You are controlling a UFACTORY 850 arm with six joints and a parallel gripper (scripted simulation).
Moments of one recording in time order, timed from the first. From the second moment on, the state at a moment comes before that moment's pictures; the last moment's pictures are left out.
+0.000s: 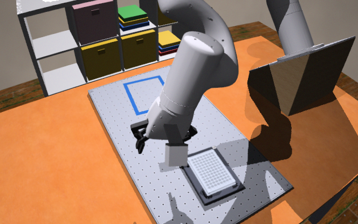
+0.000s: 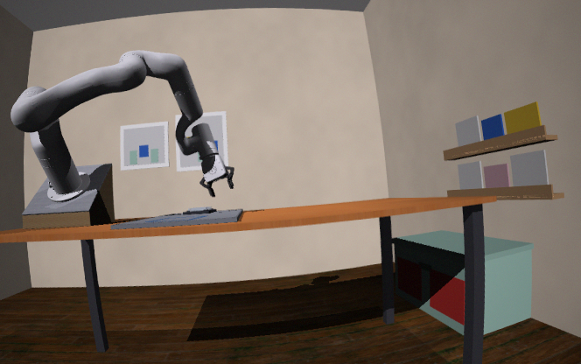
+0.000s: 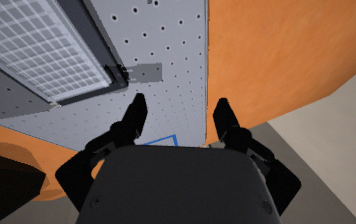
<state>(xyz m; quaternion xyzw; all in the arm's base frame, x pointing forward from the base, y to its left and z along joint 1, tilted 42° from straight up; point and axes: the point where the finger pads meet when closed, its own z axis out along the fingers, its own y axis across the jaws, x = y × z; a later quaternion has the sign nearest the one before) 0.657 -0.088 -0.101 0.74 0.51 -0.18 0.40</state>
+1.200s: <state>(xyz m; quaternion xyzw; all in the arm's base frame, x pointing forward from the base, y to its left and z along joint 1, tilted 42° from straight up) 0.559 0.009 -0.148 0.75 0.56 -0.26 0.25</state>
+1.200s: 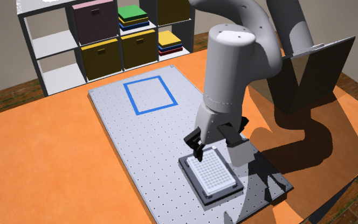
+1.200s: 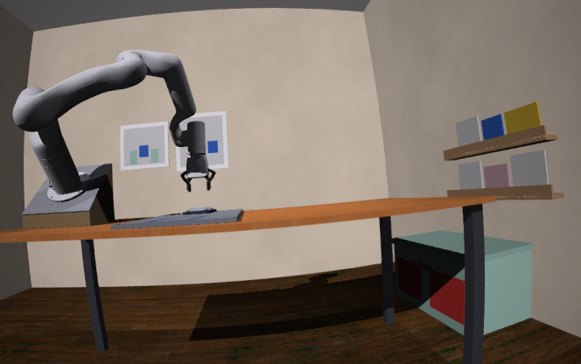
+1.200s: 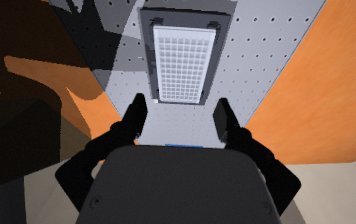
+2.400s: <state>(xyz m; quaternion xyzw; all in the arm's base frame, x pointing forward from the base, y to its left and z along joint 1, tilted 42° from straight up) 0.554 -0.018 -0.178 0.75 0.56 -0.26 0.25</state>
